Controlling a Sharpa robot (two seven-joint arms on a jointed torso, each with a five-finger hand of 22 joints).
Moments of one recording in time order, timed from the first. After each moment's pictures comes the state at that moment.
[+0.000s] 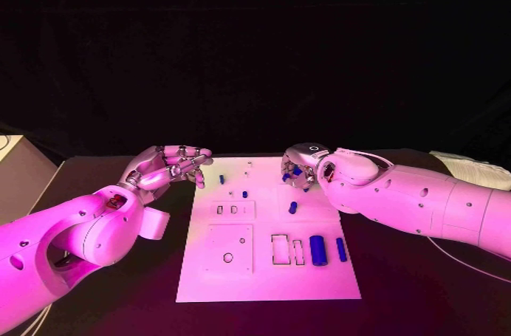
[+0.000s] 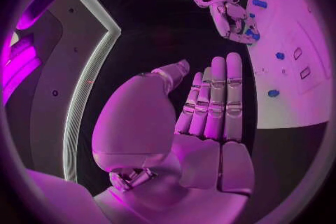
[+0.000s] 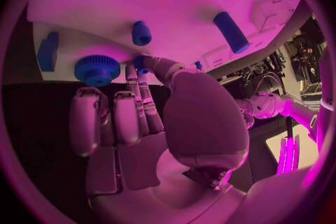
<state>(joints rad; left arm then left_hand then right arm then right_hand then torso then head) 1.02 -0.98 0.30 1.70 -0.28 -0.27 0.26 1.37 -0.18 0.54 0.11 0.05 0.92 0.20 0.21 0.20 1.12 0.14 0.07 0.07 1.07 0.06 0.70 0.58 0.18 0.99 0.16 0.83 0.50 1.36 -0.61 -0.14 1.21 -1.61 -0.27 -0.17 1.34 -0.23 0.57 0.04 0.26 1.06 0.13 0.22 0.29 1.18 0.08 0.12 0.12 1.46 -0.01 1.39 1.18 0.07 1.46 0.10 1.38 1.28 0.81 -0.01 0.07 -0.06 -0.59</state>
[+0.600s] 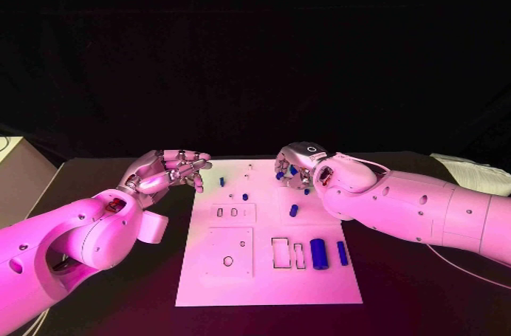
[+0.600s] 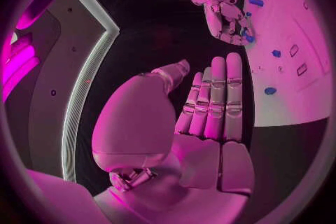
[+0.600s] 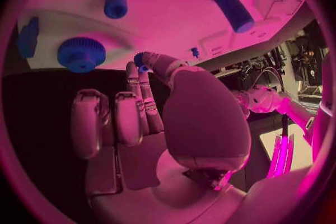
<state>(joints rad) 1.02 -0.98 0.30 1.69 -0.28 -0.26 0.25 1.37 -0.18 0.54 0.10 0.05 0.92 0.20 0.21 0.20 1.12 0.14 0.07 0.07 1.07 0.06 0.70 0.58 0.18 0.99 0.16 0.83 0.50 1.36 -0.61 -0.13 1.26 -1.62 -0.40 -0.20 1.35 -0.22 0.58 0.03 0.25 1.08 0.13 0.24 0.33 1.20 0.07 0.14 0.14 1.46 -0.01 1.40 1.19 0.07 1.47 0.09 1.39 1.31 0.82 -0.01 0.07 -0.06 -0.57</state>
